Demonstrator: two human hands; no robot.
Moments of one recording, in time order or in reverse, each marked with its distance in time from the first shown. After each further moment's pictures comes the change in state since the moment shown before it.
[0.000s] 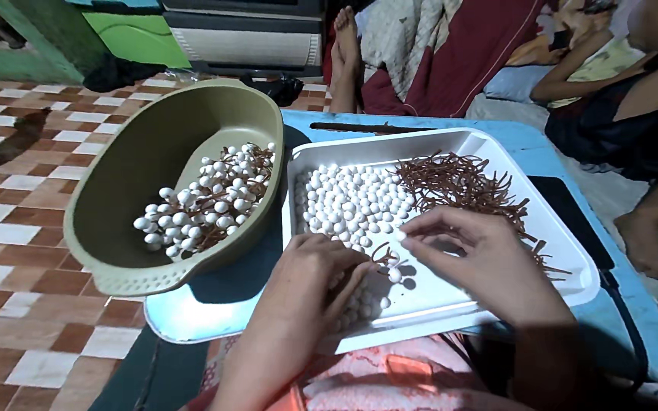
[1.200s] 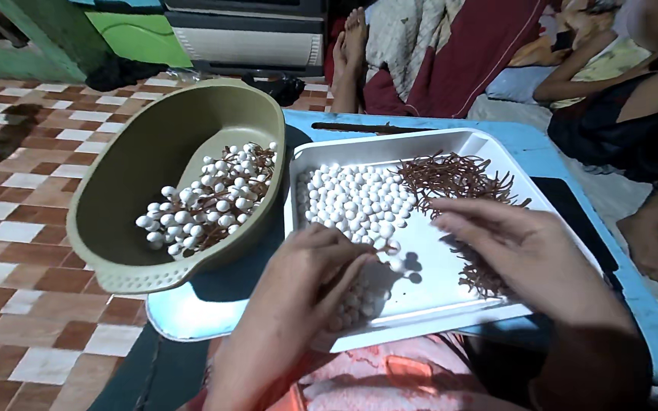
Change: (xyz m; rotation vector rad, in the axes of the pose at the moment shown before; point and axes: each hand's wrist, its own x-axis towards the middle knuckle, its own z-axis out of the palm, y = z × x) left_hand 0.001 -0.004 -0.010 -0.068 0.016 0.003; right_hand -0.003 0.008 -0.031 -0.086 0.013 0.056
